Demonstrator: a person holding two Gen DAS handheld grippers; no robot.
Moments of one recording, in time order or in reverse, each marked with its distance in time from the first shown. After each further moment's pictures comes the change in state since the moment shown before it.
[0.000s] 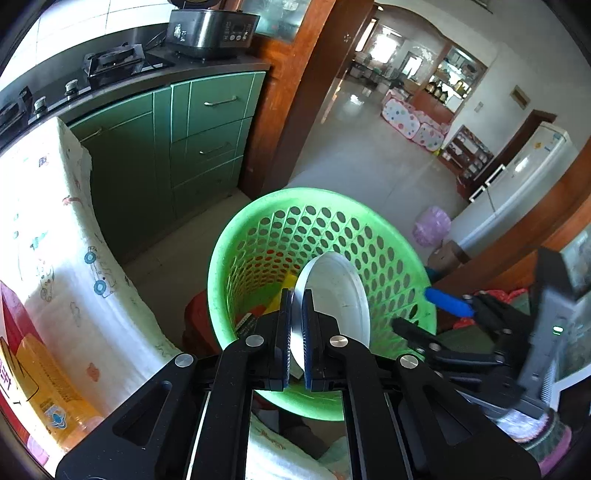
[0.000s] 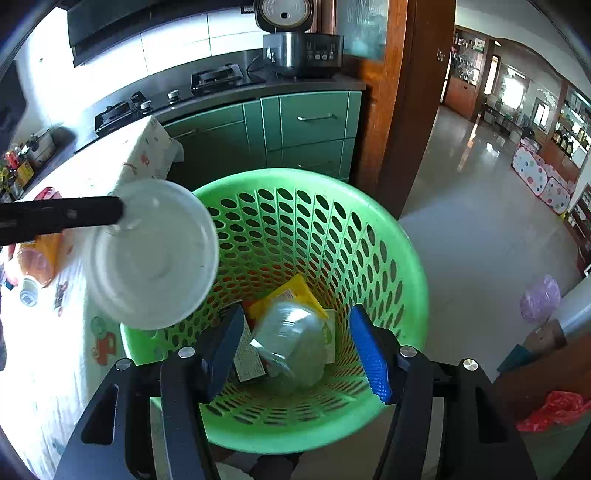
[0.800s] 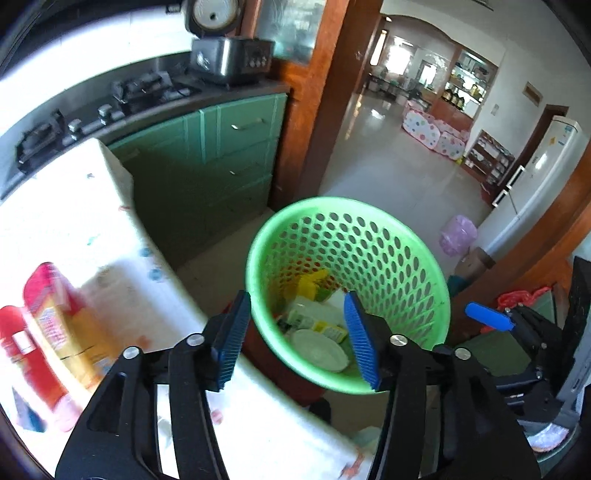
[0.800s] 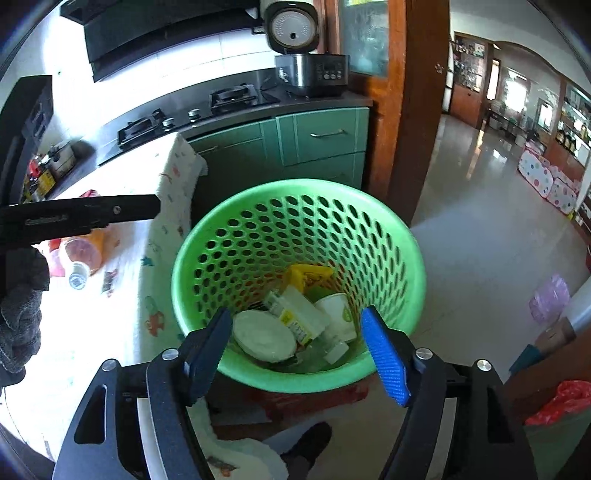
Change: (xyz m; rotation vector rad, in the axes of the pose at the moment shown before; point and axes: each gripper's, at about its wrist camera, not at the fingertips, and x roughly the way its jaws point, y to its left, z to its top) left arm -0.050 -0.005 -0.027 0.026 -0.091 0.145; right arm -0.054 0.023 -0.027 0.012 -0.065 0.064
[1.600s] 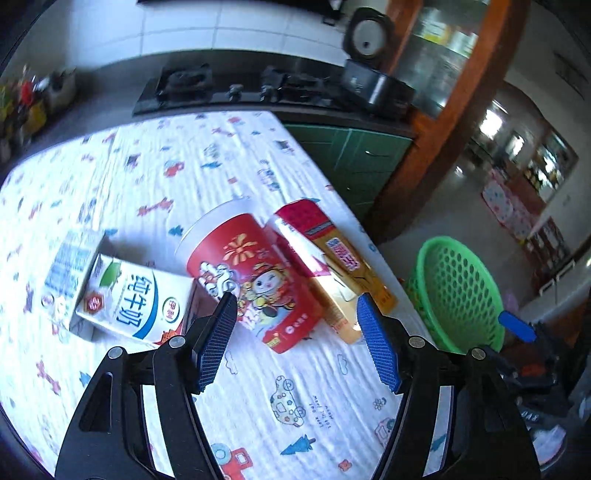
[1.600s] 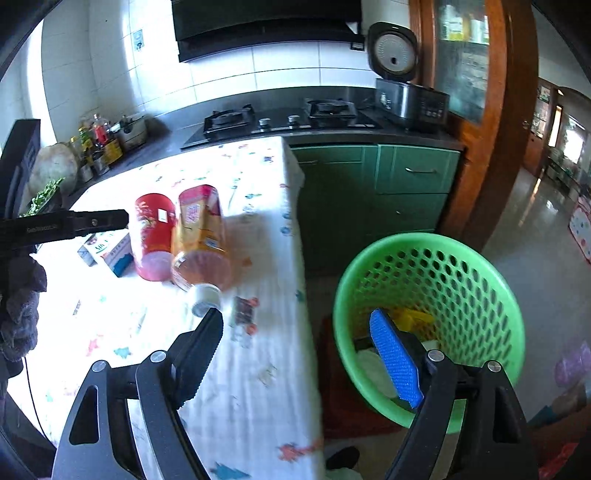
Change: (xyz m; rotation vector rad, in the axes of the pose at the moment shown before) left arm -0.114 0.179 -0.070 -0.386 -0.072 0.204; right arm -0.003 0.144 0.030 -0.197 -0.044 0.184
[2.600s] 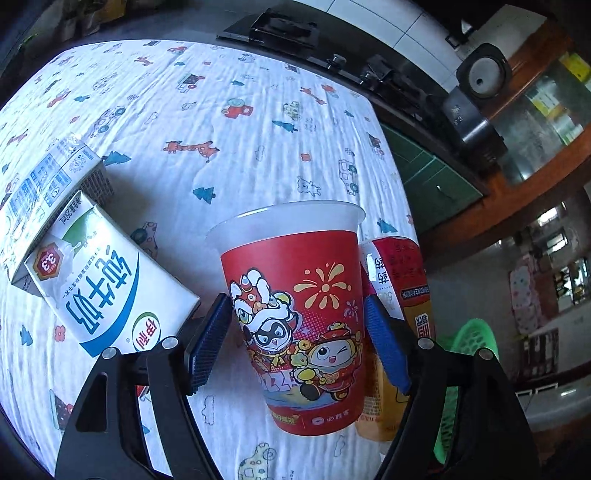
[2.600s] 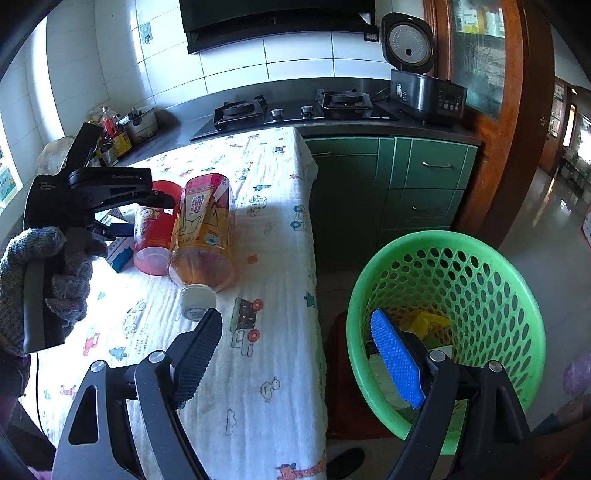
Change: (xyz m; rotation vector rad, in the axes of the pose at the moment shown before) left arm 0.082 0.037 0.022 -0.404 0.057 0.108; right arm 0.025 -0.007 0.004 -0.017 0.032 0.054
